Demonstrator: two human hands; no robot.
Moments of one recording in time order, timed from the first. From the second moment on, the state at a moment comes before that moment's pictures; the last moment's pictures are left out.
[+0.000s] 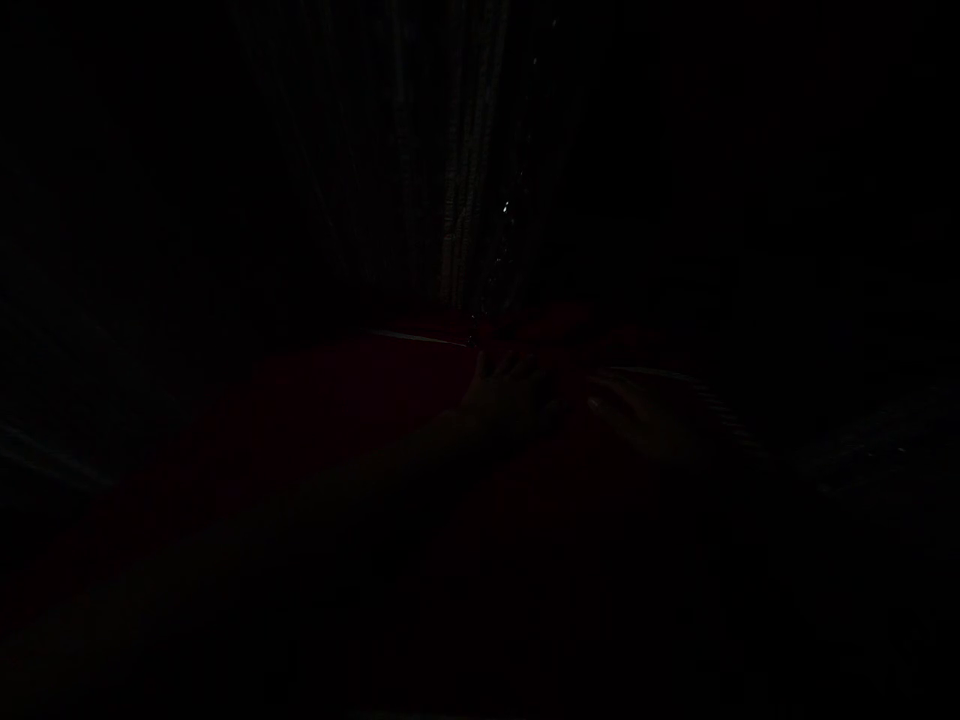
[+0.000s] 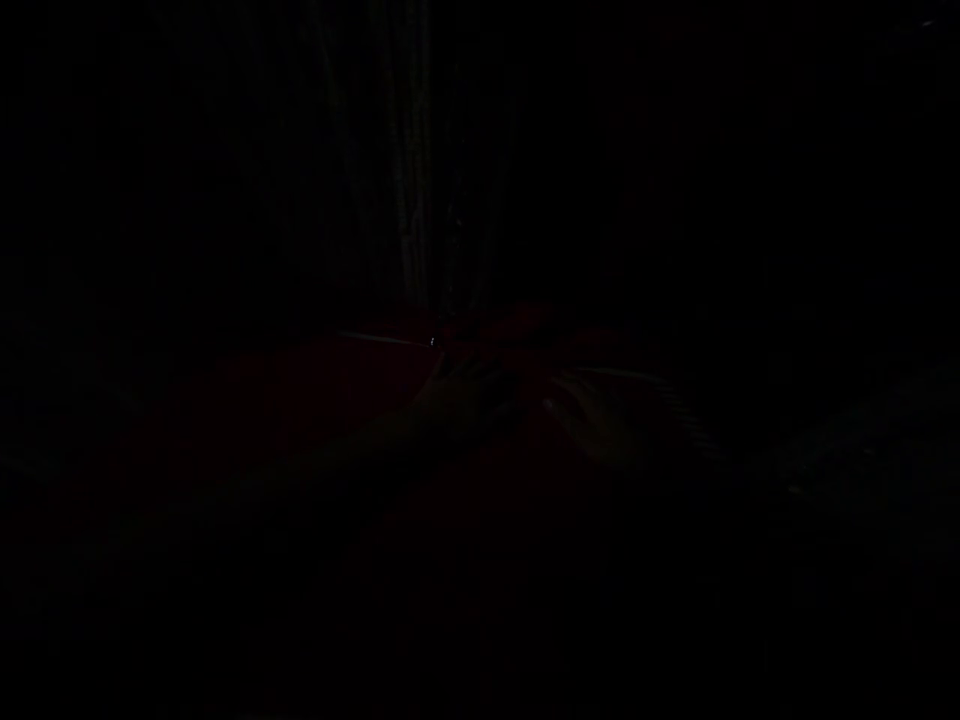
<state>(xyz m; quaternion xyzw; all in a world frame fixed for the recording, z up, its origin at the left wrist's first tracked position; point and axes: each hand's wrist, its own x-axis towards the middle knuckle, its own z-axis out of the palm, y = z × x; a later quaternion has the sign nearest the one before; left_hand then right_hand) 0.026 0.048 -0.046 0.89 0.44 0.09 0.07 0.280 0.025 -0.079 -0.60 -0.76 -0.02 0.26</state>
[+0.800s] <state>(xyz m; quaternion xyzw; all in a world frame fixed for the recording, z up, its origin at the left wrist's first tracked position) 0.026 0.052 -0.053 0.89 0.43 0.11 0.07 0.281 0.025 -0.081 -0.59 -0.76 -0.03 0.26</state>
